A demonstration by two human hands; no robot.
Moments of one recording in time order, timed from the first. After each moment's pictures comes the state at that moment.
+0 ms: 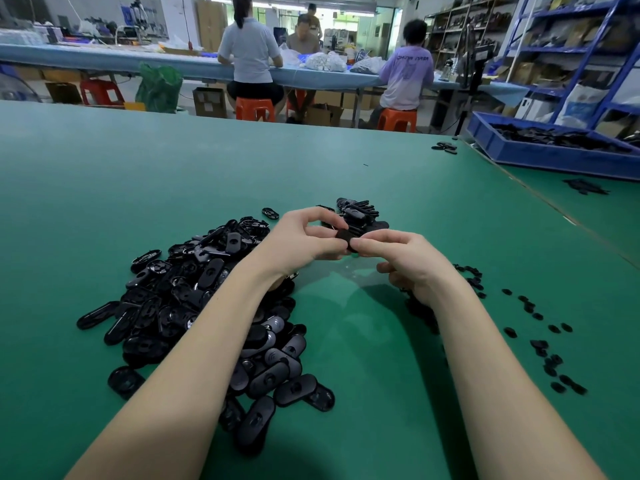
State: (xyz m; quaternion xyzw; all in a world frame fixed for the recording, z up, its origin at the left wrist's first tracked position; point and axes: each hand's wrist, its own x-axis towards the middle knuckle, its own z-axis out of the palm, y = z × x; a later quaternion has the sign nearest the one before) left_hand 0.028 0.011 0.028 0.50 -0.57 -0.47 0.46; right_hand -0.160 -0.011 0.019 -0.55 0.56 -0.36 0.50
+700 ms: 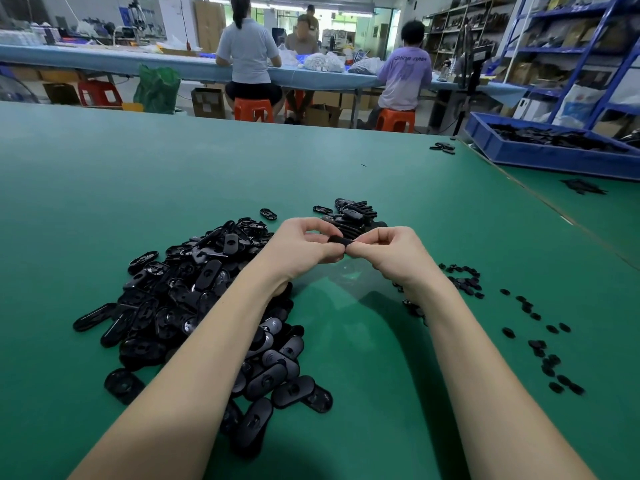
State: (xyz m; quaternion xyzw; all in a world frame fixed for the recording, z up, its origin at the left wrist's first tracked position) left_hand 0.022 0.006 0.017 0.54 -0.54 -0.46 0.45; right_hand -0.148 -0.016 0.014 -0.61 0.56 -0.39 0.41
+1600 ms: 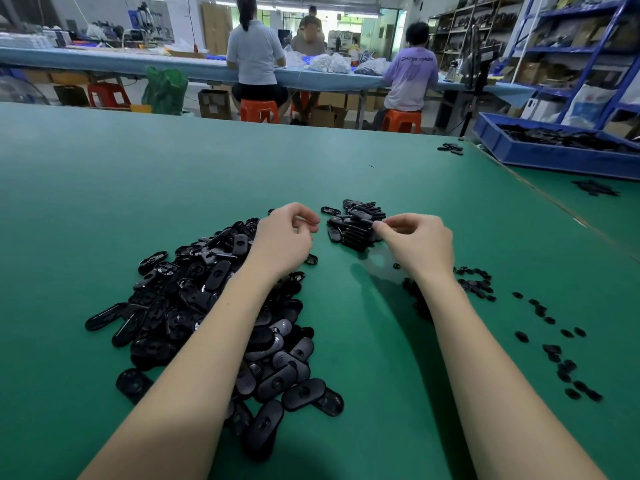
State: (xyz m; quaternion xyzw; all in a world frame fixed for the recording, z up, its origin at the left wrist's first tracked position) left_hand 0.049 -0.009 0.009 0.63 -0.58 -0.24 0.46; right_hand -0.156 -0.044 0.004 -0.59 0.65 -0.44 0.20
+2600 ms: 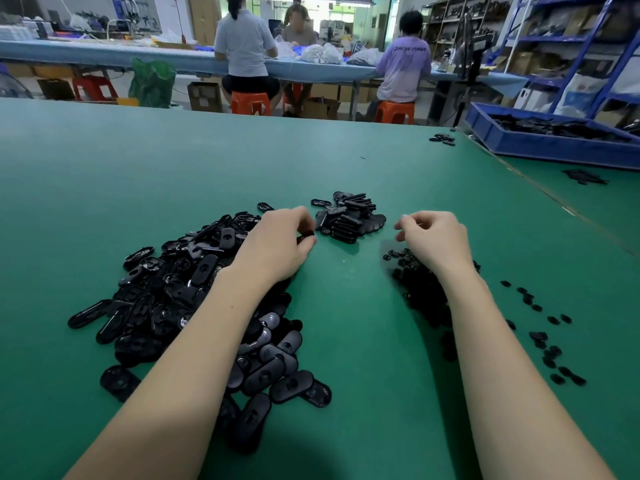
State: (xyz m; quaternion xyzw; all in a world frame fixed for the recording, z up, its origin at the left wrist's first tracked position) left_hand 0.045 -0.003 0.010 0.63 -0.72 -0.07 0.28; right_hand -0.193 -0.043 0.009 -0.58 0.69 -0.38 0.21
